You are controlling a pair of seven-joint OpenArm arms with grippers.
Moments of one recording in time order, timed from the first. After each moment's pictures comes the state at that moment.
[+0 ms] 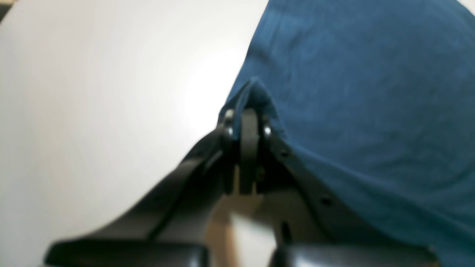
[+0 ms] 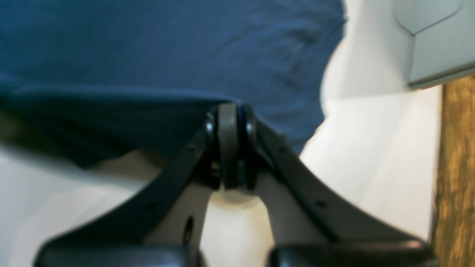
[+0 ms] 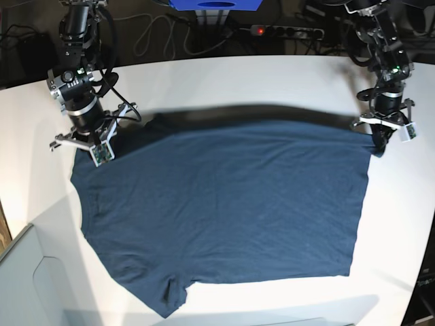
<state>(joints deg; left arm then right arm) 18.6 -13.6 -33.3 92.4 -26.2 -14.8 23.0 -16.2 7.0 10.1 116.5 -7.2 28.5 -41.6</state>
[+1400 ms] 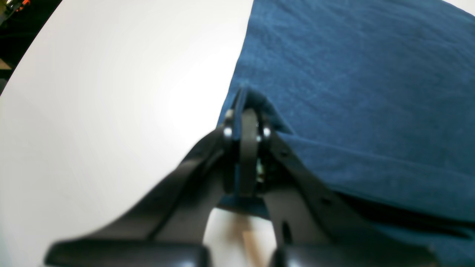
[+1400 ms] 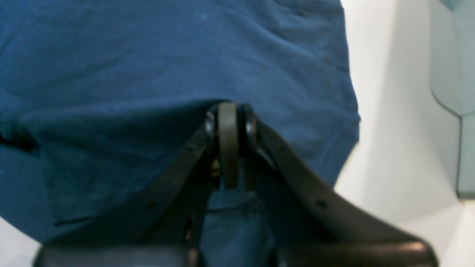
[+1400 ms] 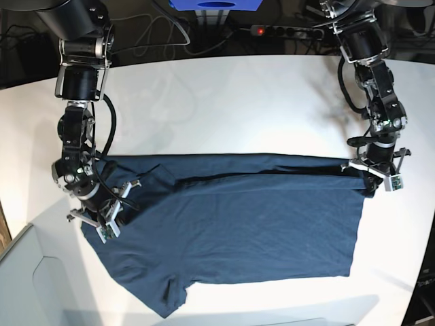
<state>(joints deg) -1.6 -14.8 -25.6 80.1 -11.1 -15.0 22.7 16.6 8.5 8.2 73.7 -7.7 34.1 -29.0</state>
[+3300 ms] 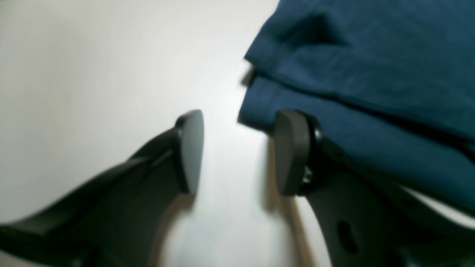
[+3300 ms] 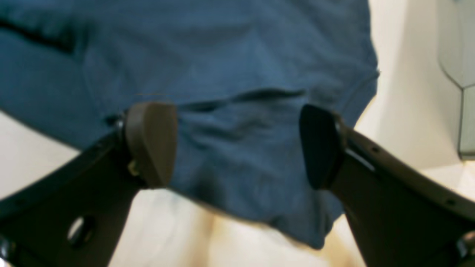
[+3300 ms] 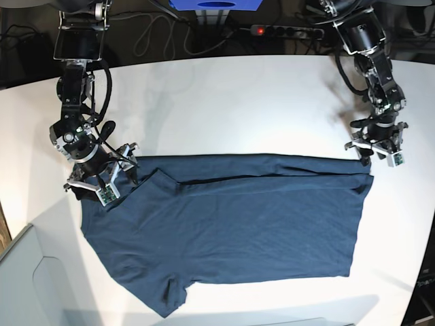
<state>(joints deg) 1.0 -14.2 -30.8 72.4 -11.7 -15.4 22.3 1.5 9.7 8.4 89.4 -7.7 34.5 -29.5</state>
